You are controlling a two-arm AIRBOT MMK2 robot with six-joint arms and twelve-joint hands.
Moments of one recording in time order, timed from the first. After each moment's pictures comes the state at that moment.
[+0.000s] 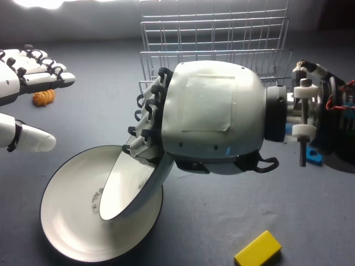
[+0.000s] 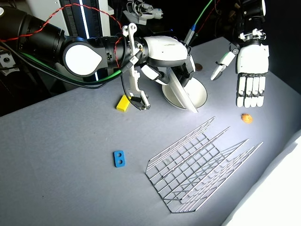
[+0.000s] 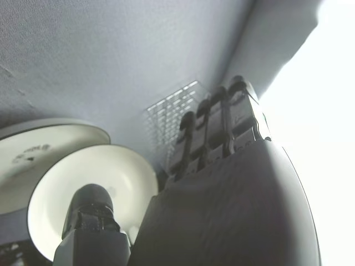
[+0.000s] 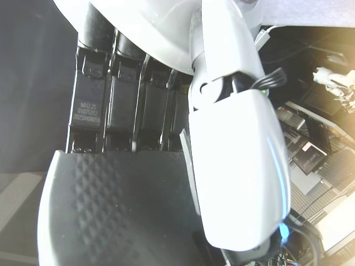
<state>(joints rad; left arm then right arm) 0.67 -0.66 1.36 0.77 -0.55 0.24 -0.31 -1.15 0.92 -0.57 0.53 -0.84</state>
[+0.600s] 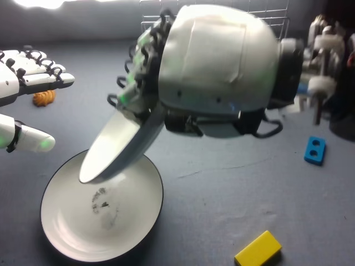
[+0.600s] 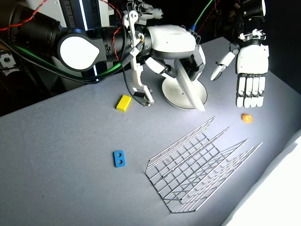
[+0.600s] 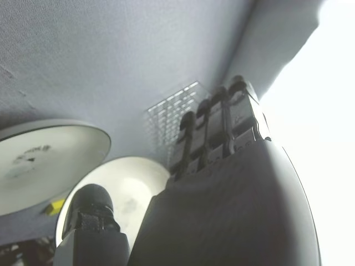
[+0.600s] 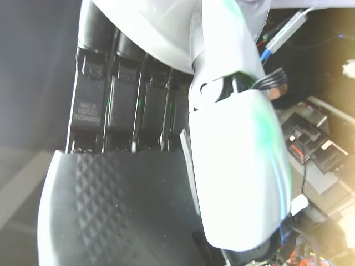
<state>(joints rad) 0.67 -0.66 1.36 0.77 -0.54 0.24 -0.23 -1.11 0.90 -0.50 0.55 -0.84</state>
